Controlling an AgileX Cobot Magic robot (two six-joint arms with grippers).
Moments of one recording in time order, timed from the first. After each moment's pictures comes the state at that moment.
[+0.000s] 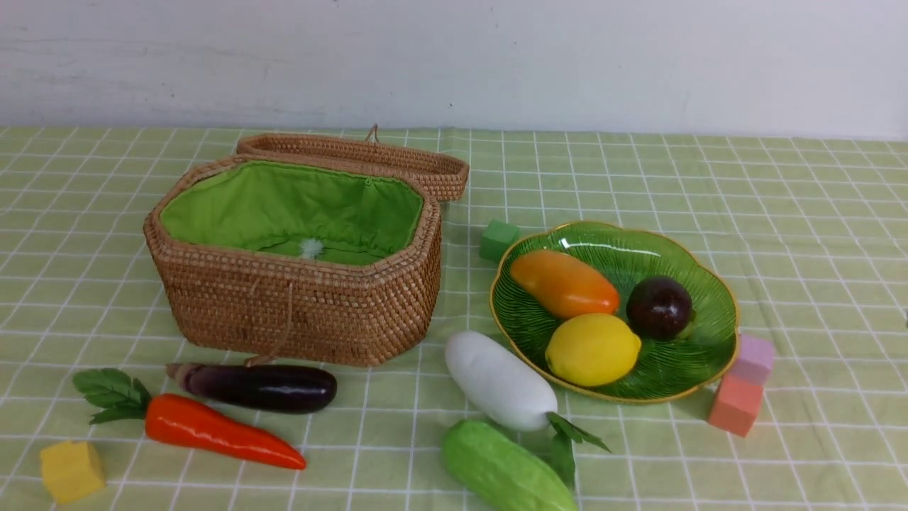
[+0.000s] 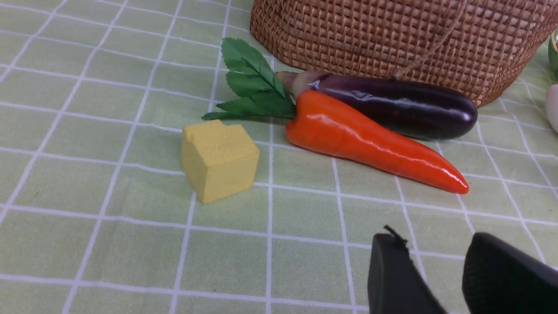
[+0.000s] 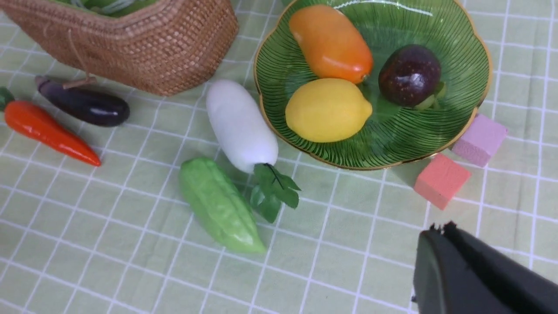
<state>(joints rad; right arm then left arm) 0.30 0.73 -0.92 0.20 0.92 -0.01 -0.14 -0.01 0.03 0.02 0.39 -0.31</state>
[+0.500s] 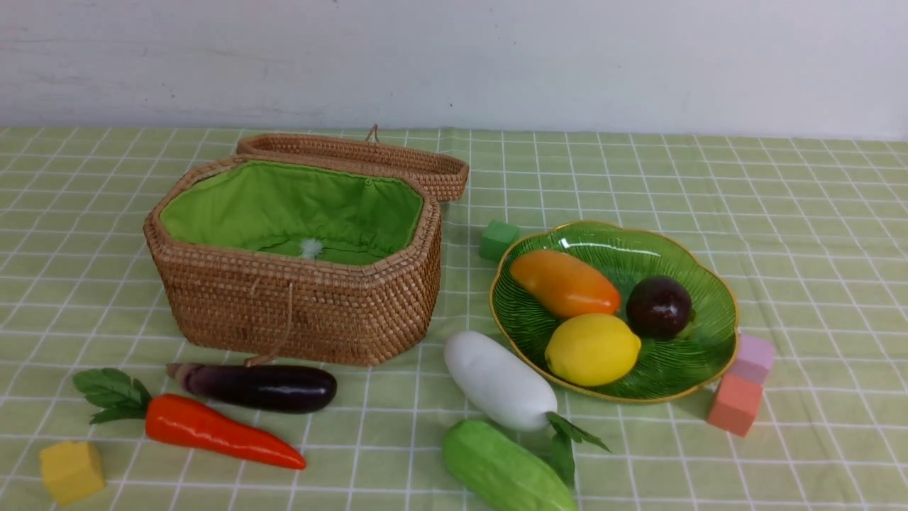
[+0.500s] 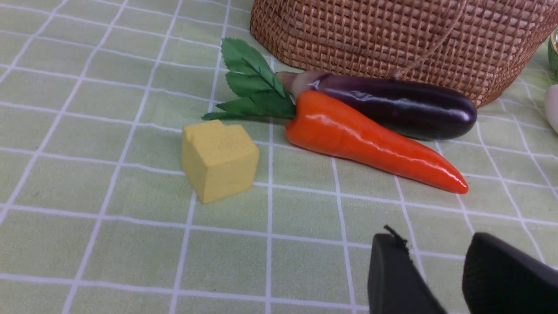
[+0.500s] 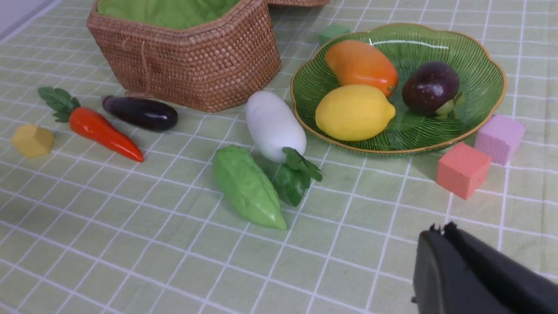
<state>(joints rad) 0.30 0.13 -0.52 0.25 0.87 -0.04 -0.14 -0.01 0.03 0.02 0.39 -0.31</state>
